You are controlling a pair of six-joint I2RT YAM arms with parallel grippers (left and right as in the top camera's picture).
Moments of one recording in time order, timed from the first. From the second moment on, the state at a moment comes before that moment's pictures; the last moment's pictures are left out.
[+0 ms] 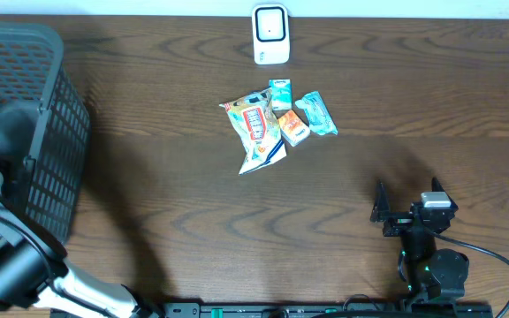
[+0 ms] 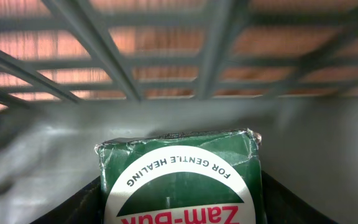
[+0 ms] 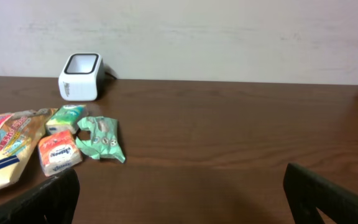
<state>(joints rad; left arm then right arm) 0.79 1.89 1.23 -0.42 -0.35 -0.61 0.00 0.01 0.01 -0.07 -0.03 -0.01</state>
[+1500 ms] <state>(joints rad) -0.28 1.77 1.23 -0.36 -0.12 -0.45 0.00 0.01 0.01 -0.07 -0.03 -0.01</state>
